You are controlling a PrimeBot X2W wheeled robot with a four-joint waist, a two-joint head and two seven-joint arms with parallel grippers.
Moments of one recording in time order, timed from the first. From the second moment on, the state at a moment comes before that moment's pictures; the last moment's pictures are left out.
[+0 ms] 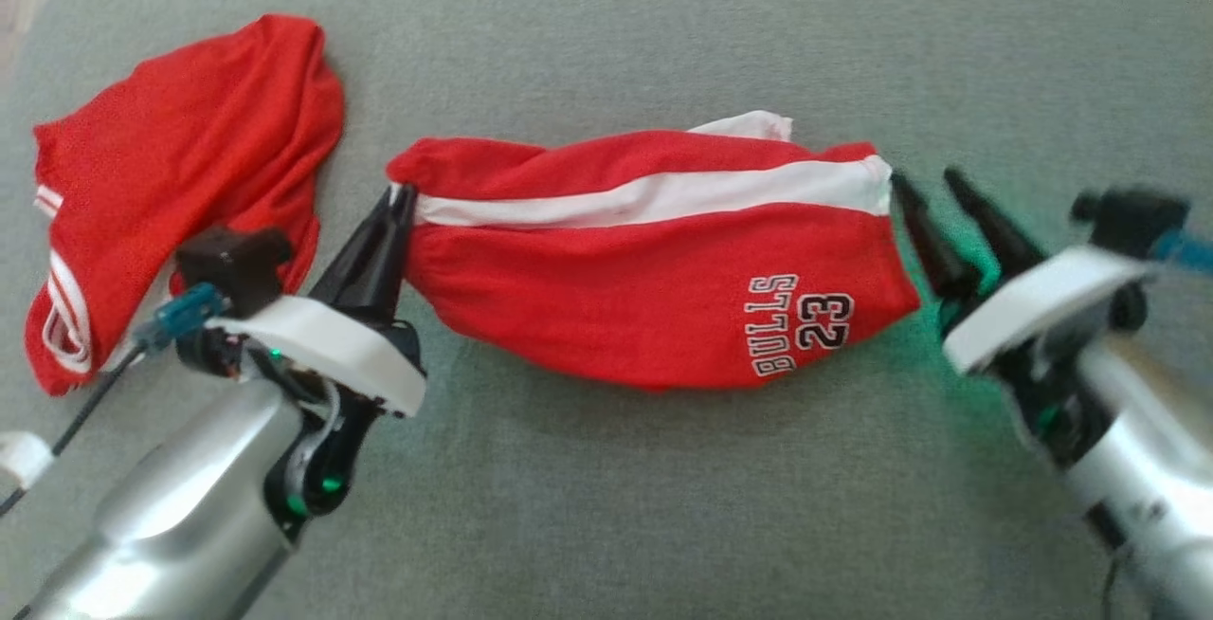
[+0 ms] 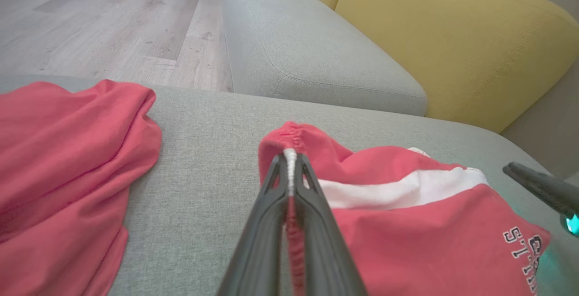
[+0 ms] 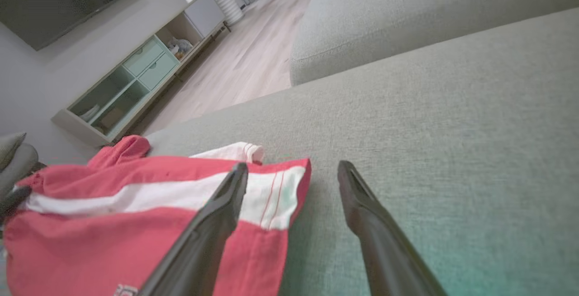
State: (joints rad) left arm -0.57 0.51 -0.86 0.19 -1.04 0.11 -0.11; right arm -0.49 -0.43 0.60 0.47 0.98 0.13 -0.10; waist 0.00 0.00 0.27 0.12
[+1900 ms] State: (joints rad) left arm -1.35 0.28 -0.82 0.41 -0.77 0.00 -0.22; right arm -1.08 -0.77 0.49 0.28 1.27 0.13 -0.24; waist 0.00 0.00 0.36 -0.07
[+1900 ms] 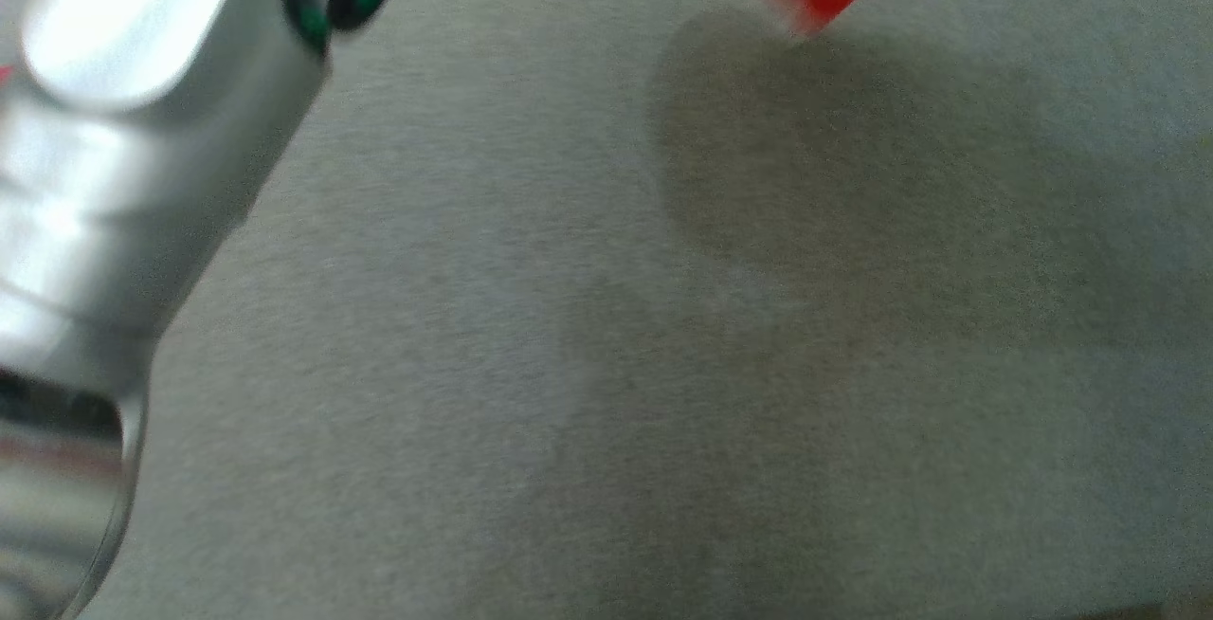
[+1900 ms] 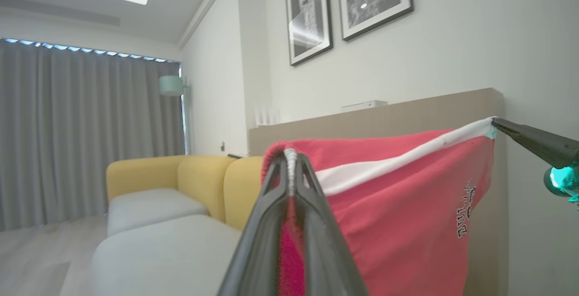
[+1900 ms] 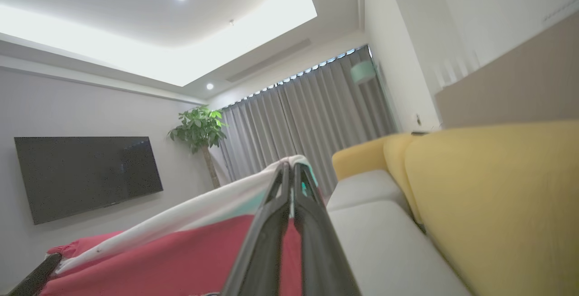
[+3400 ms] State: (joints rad) left arm -0.28 0.24 -0.73 0.11 -0.57 0.01 -0.20; right arm 0.02 -0.79 0.25 -0.12 1.13 0.13 -0.19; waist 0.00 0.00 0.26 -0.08
